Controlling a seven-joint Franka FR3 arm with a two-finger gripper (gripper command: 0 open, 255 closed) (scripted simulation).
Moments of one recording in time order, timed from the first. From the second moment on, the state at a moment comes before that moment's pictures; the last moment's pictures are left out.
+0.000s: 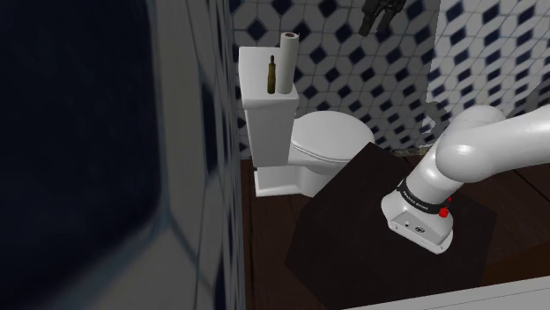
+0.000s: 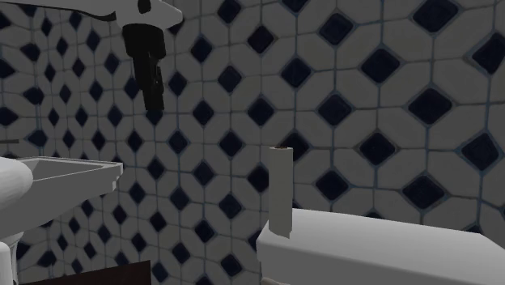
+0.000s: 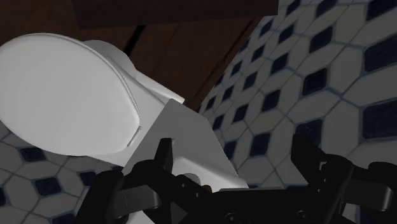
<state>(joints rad) 0.01 -0.82 0.00 -2.26 0.07 1.55 0.05</state>
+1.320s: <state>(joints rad) 0.08 -0.14 -0.11 -1.85 -0.01 1.79 -0.39</state>
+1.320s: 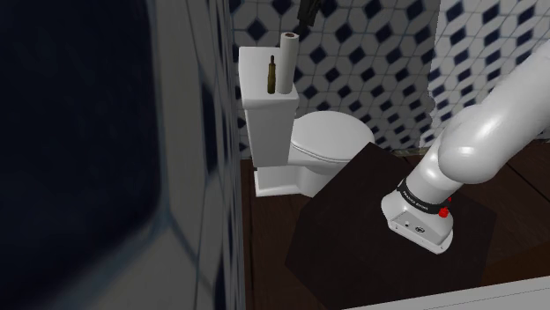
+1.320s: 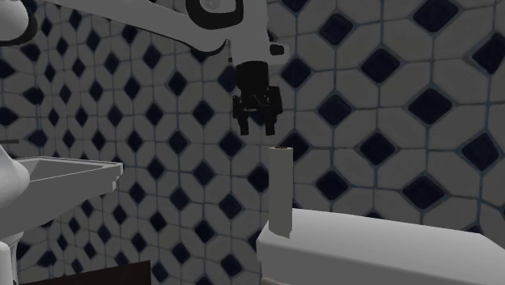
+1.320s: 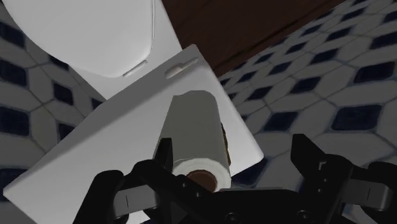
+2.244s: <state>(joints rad) 0.09 0.11 -0.11 -1.70 -0.02 1.88 -0.52</state>
